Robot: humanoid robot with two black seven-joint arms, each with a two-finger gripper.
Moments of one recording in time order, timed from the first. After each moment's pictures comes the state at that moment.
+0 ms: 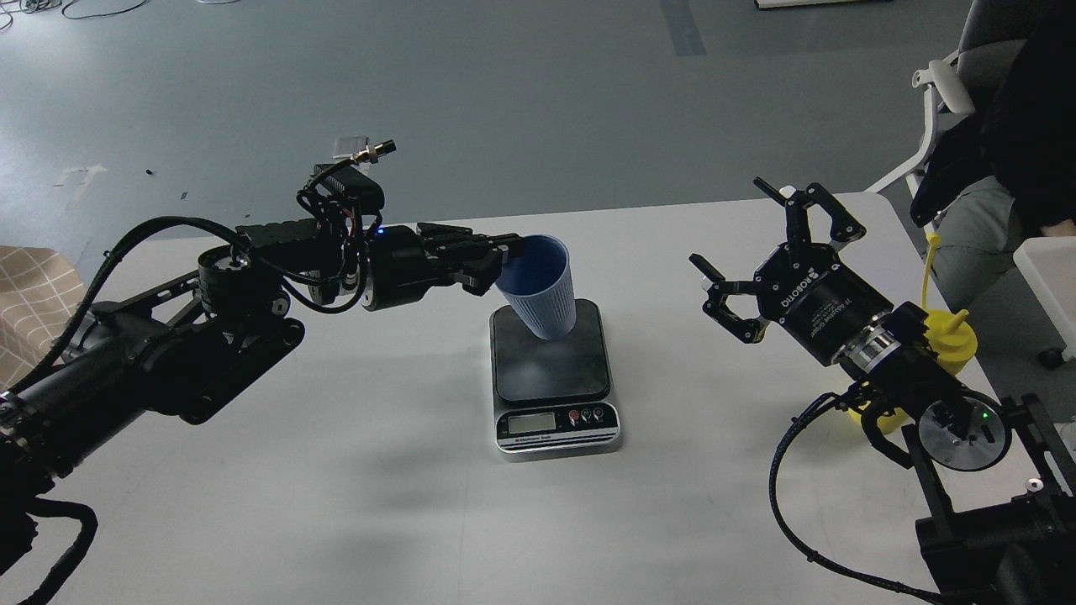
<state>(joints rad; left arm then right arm) -0.87 0.42 -0.55 -1.07 1.91 -0.25 -0.49 0.12 0.00 1.54 1.47 -0.42 0.36 -0.39</state>
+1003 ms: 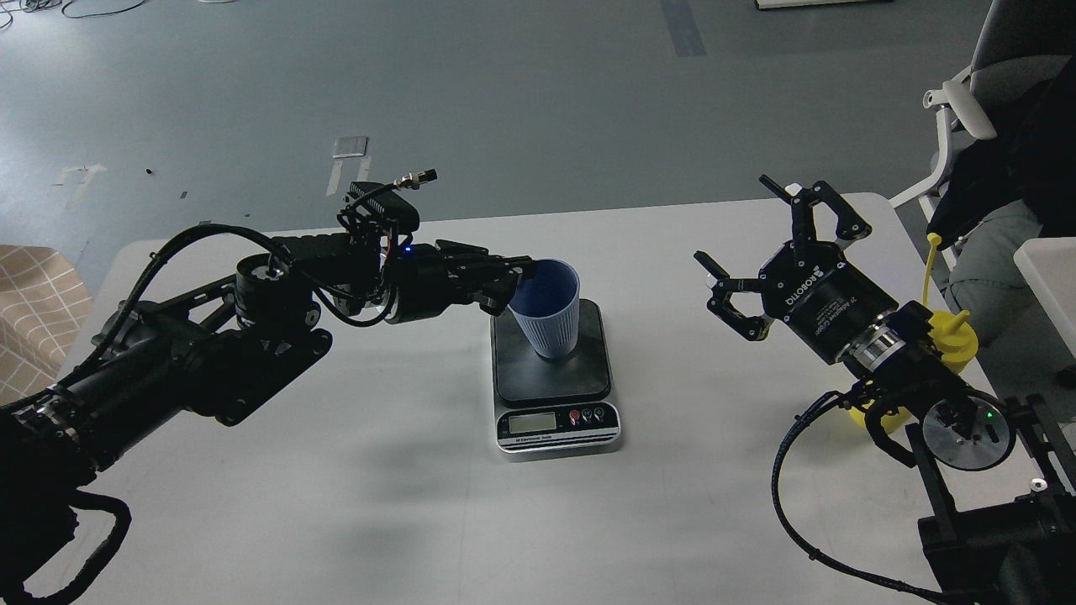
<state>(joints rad) -0.89 0.34 -0.48 -0.95 1.97 -0.23 -0.49 0.12 0.00 1.55 1.46 -0.42 0.37 -0.39</state>
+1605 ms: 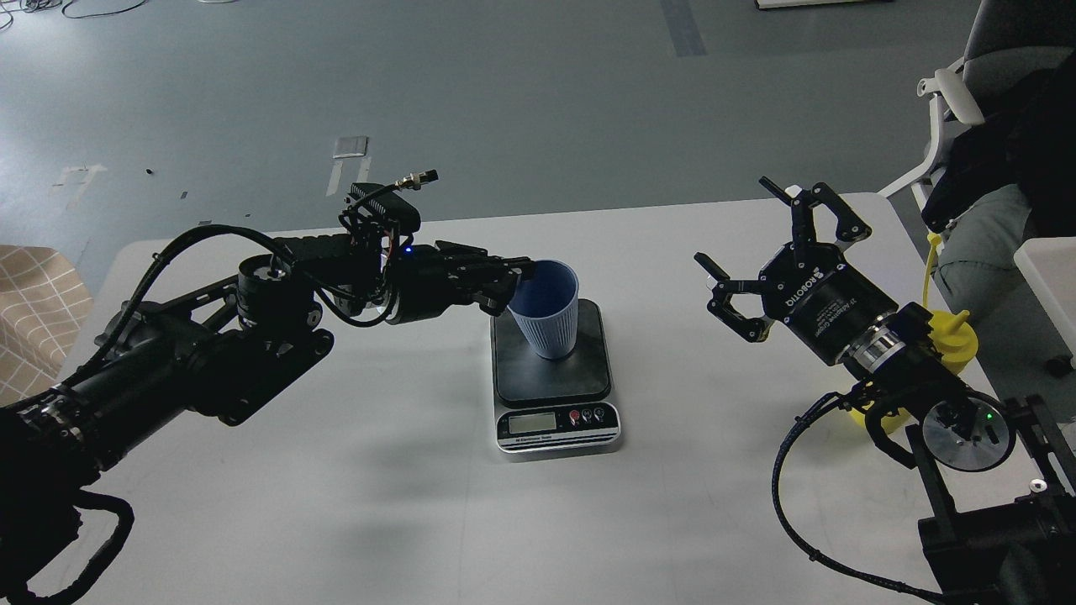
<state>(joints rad) -0.89 0.33 -0.46 -0.95 1.97 -0.23 -0.49 0.12 0.00 1.55 1.46 -0.42 0.37 -0.39</state>
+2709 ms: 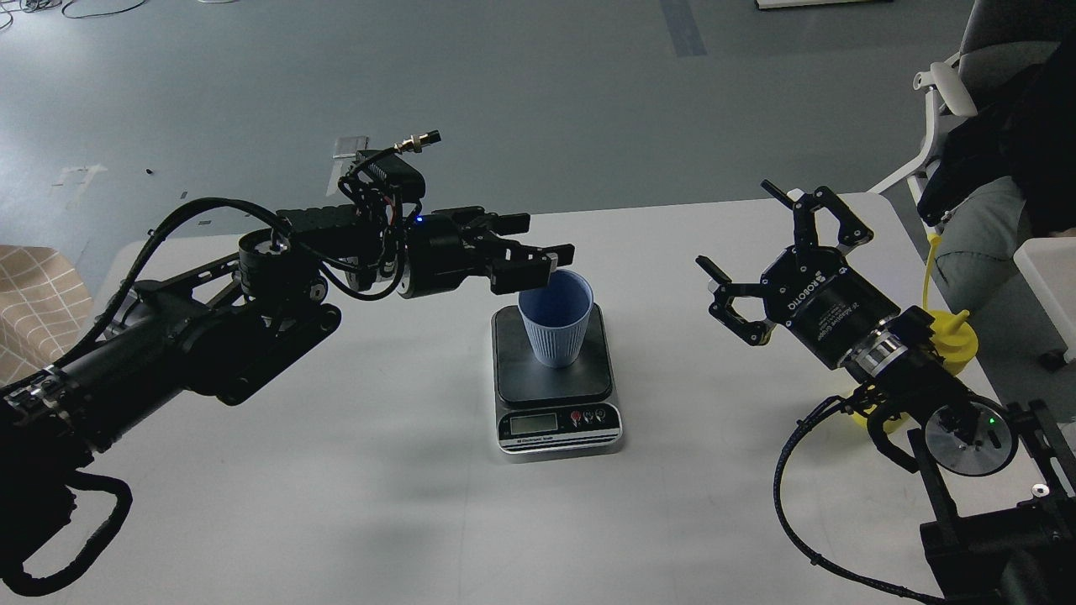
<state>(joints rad) -0.94 0.35 -0.52 -1.02 1.78 -0.23 -0.49 0.11 0.00 1.56 1.47 -0.42 0.38 -0.39</state>
